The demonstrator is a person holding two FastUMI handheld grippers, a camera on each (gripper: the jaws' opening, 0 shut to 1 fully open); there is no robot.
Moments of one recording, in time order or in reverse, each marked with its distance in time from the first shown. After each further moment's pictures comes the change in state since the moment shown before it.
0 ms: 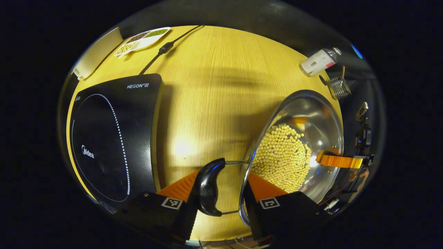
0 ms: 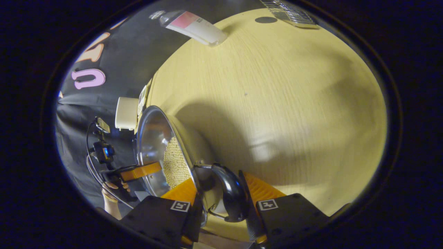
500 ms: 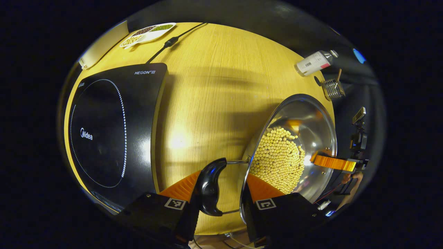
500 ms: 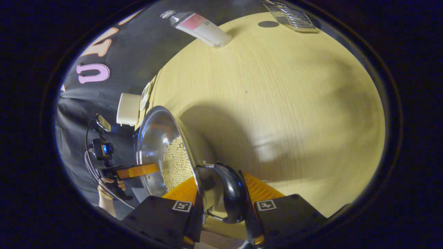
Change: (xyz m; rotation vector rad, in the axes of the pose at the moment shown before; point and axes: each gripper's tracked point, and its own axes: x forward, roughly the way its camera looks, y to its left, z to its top) left arm -0.025 -0.016 -0.027 -0.027 0.038 -0.049; right arm -0.028 -0.001 -0.019 -0.036 -0.006 -0.031
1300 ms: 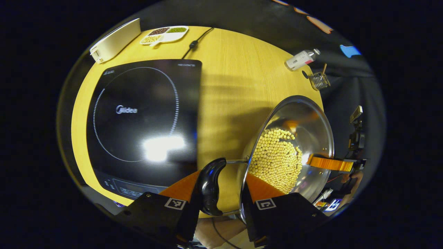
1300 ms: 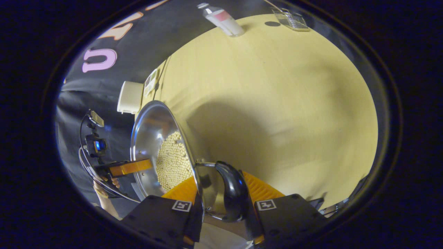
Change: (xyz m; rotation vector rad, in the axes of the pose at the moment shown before) left arm -0.090 0.063 -0.046 0.045 -0.006 -0.036; right arm -0.026 0.084 -0.094 0.015 0.014 -0.074
